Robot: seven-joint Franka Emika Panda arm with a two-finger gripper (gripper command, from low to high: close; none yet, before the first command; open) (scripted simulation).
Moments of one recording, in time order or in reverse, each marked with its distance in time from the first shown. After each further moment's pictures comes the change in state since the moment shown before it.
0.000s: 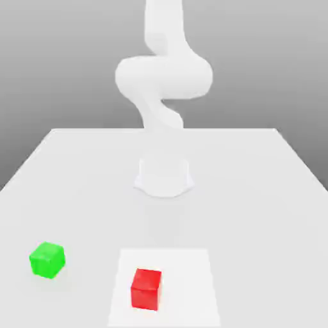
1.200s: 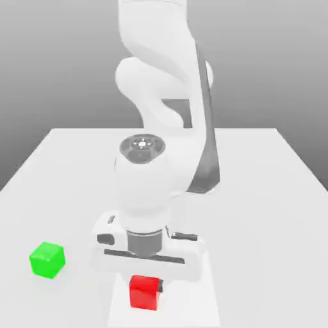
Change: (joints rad) arm -0.055 1.006 -0.009 -0.243 0.011 0.528 0.064
